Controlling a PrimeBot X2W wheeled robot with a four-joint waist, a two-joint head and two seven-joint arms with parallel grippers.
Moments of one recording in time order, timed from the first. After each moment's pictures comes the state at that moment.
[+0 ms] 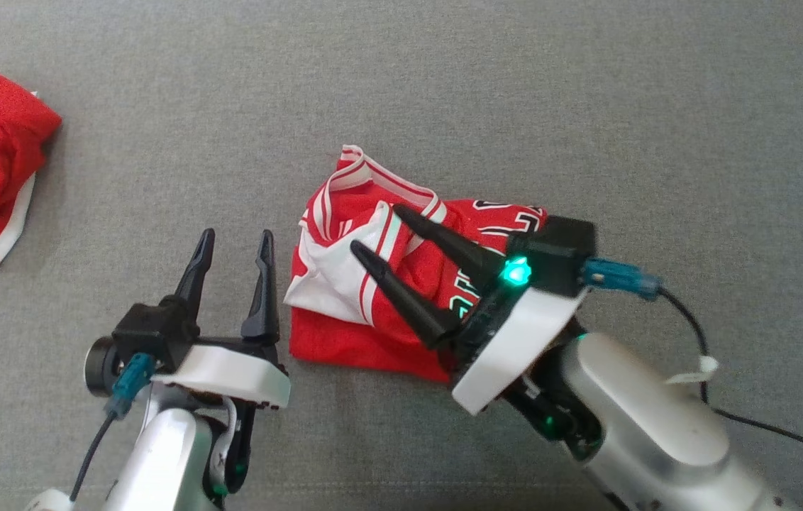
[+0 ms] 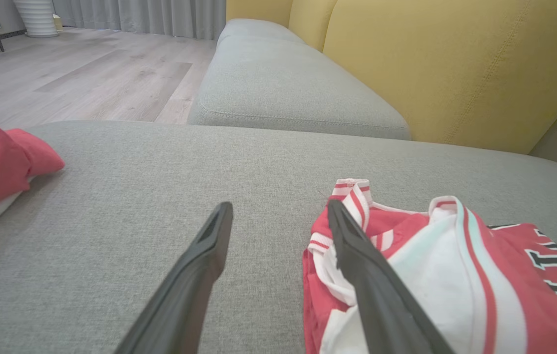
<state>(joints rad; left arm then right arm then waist) -0.16 0.10 -0.30 0.16 -0.27 0.10 -0.25 -0.49 -0.17 0.81 0.12 0.68 0.12 0.02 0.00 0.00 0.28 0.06</state>
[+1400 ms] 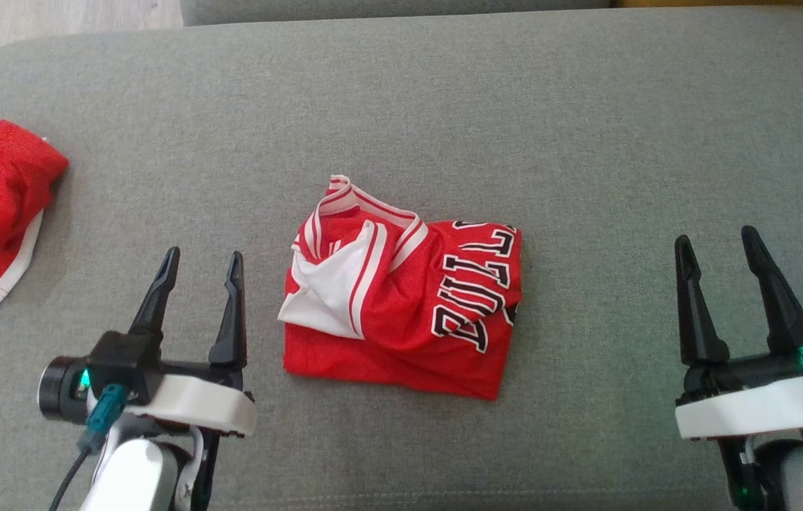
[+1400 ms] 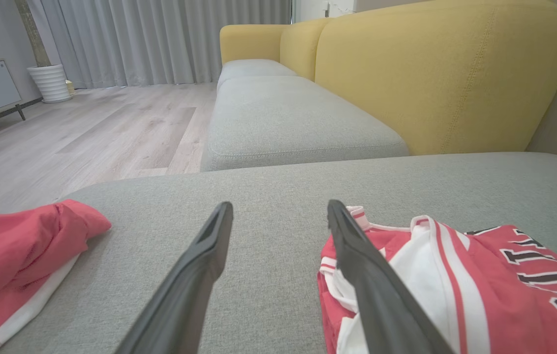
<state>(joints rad) -0.07 0.20 -0.29 0.04 -0.20 0.14 -0.22 0.06 -0.08 0.01 -0.21 0.15 0.12 -0.03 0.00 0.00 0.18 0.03</state>
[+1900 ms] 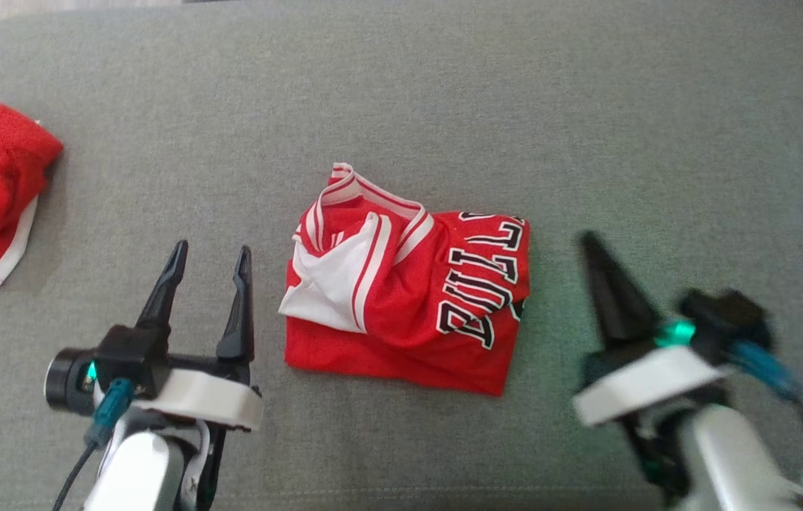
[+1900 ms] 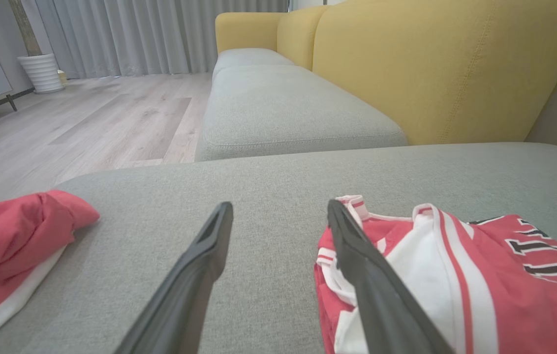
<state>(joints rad) -0.08 0.20 -0.31 0.03 -0.21 0.14 -0.22 -0.04 -0.08 0.18 -0.06 0.18 0.12 0.00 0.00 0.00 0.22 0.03</state>
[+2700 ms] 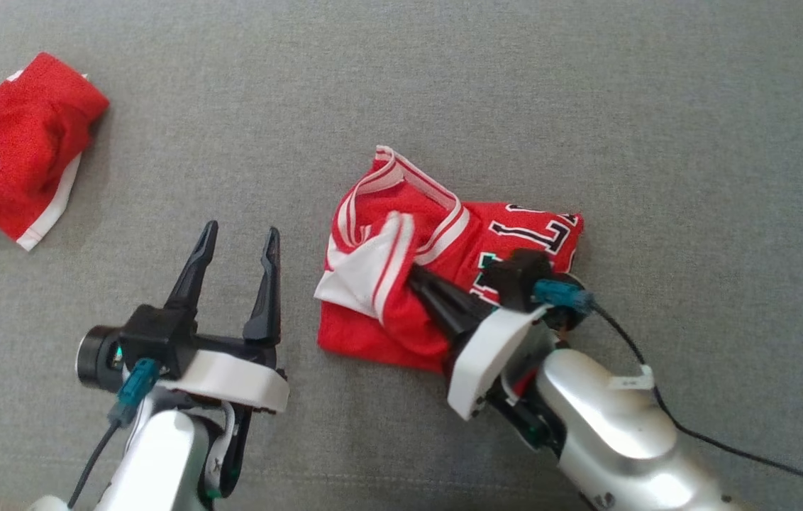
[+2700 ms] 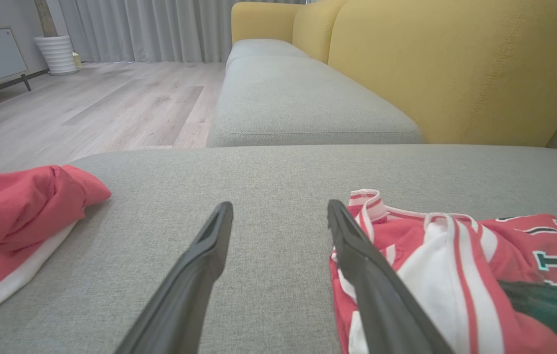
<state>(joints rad) -0.16 0.15 -0.34 0.10 -0.22 0.12 -0.25 -0.48 -0.07 0.74 0.50 0.49 0.12 -0.02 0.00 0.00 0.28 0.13</state>
